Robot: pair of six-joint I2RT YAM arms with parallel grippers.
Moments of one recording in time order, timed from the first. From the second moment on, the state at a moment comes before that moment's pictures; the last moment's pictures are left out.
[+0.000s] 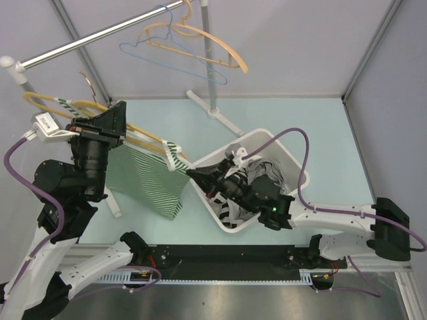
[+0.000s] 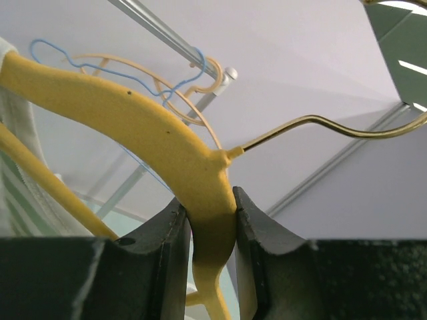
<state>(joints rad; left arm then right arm) -0.70 0.71 1.29 -0.18 -0.60 -0.60 1.26 1.30 0.88 0.68 0.24 0.30</state>
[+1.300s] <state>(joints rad) -0.70 0.67 1.27 -0.14 -0.33 -0.89 1.09 1.44 0.90 0.61 -0.18 0.52</state>
